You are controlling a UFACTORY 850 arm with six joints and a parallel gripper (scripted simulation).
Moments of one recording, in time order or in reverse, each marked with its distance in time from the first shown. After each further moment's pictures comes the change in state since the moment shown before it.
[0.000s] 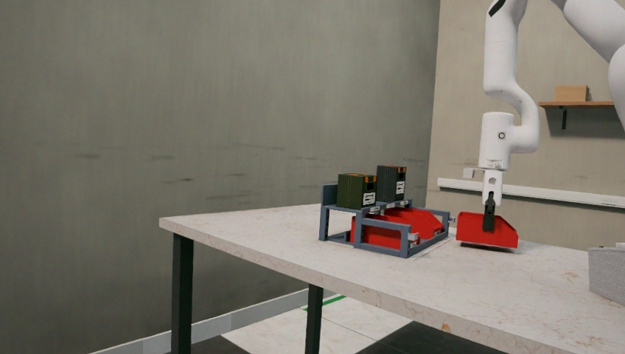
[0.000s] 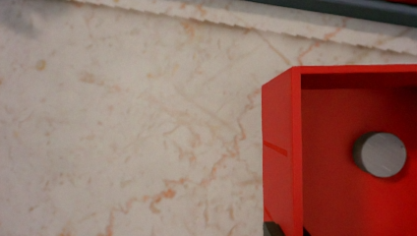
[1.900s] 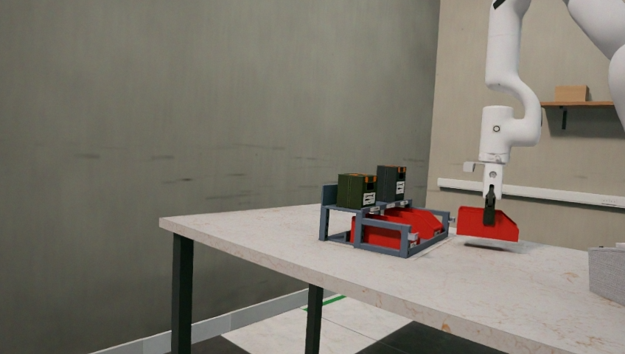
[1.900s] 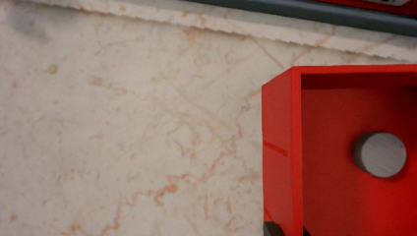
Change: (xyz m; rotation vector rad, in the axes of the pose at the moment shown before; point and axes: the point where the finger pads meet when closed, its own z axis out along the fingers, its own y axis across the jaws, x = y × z) arm 0.000 0.000 -0.017 -0.001 -0.002 0.000
